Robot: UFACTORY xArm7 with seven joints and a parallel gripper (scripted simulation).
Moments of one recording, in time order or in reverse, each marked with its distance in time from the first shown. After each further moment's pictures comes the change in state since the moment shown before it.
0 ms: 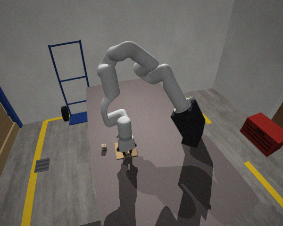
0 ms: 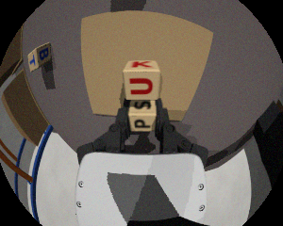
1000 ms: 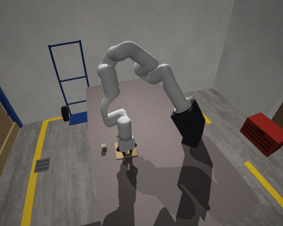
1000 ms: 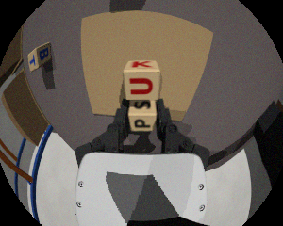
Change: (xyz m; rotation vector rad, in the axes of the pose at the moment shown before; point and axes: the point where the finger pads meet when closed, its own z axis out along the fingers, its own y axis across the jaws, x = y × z) arm 0.000 0.000 0.000 0.000 0.000 0.000
